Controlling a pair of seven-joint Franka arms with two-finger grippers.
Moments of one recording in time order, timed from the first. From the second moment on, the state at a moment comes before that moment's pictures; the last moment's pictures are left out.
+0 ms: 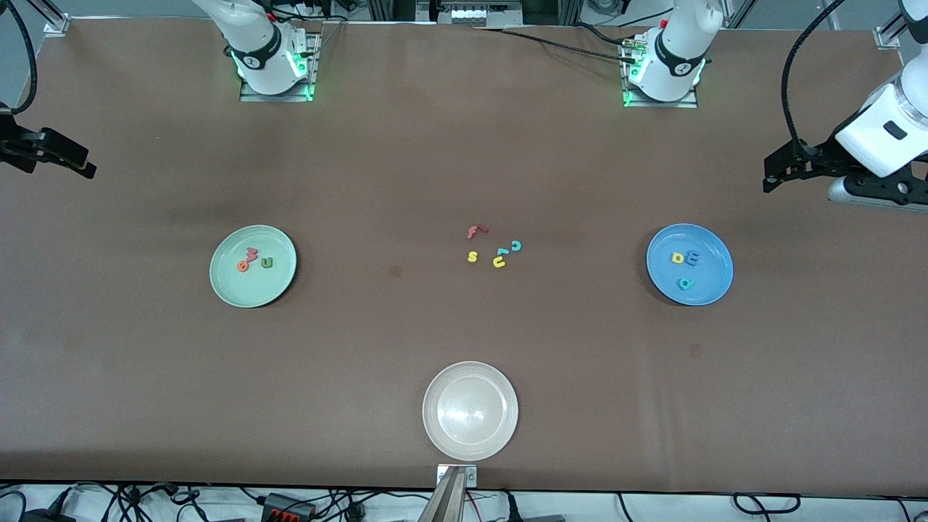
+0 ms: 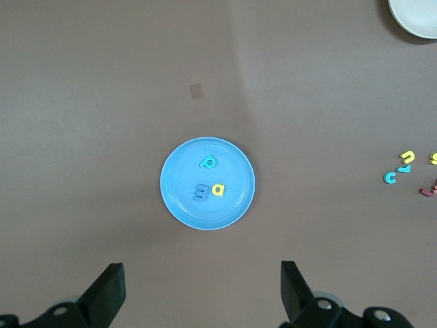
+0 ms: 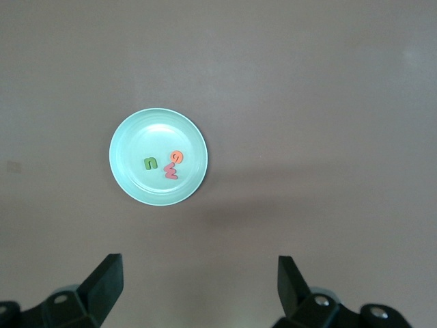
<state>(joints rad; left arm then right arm) -0.07 -0.01 0.02 -1.65 0.00 1.63 0.07 -0.06 -0.07 -0.07 -1.75 -0.01 1.66 -0.04</state>
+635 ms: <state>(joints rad) -0.07 -0.01 0.02 -1.65 0.00 1.63 0.07 -0.06 -0.07 -0.07 -1.75 -0.01 1.67 -0.04</state>
